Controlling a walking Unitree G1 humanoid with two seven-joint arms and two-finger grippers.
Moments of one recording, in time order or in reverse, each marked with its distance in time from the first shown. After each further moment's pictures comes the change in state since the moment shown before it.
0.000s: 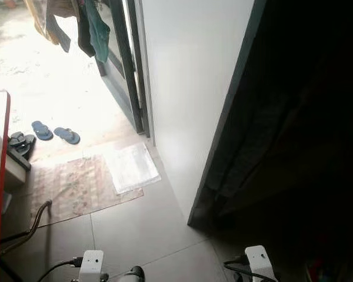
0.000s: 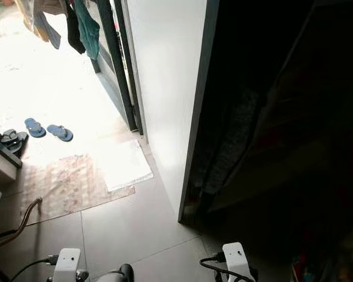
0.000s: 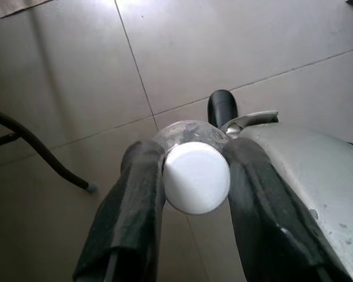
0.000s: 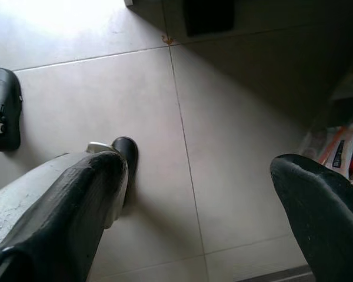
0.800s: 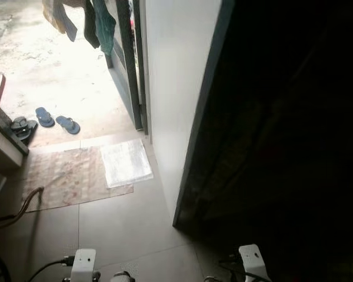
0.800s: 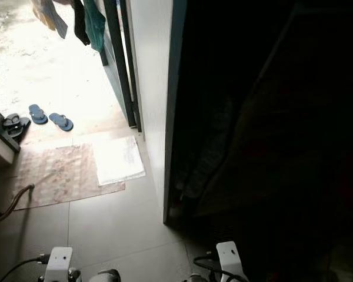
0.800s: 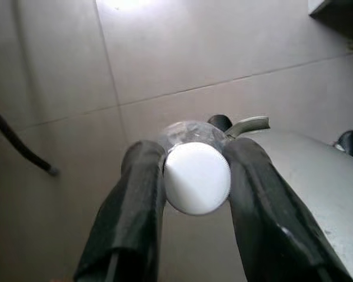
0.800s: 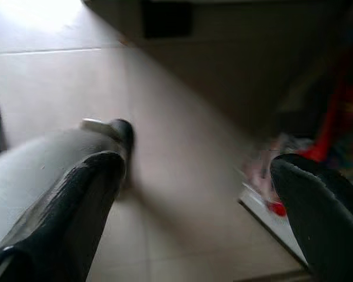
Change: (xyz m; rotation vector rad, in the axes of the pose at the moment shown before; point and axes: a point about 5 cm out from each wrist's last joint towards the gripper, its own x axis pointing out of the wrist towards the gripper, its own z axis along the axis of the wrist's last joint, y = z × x) left arm 0.000 0.000 -0.001 0.003 0.002 0.001; right arm -0.001 0.001 -0.012 0.011 0.014 -0.063
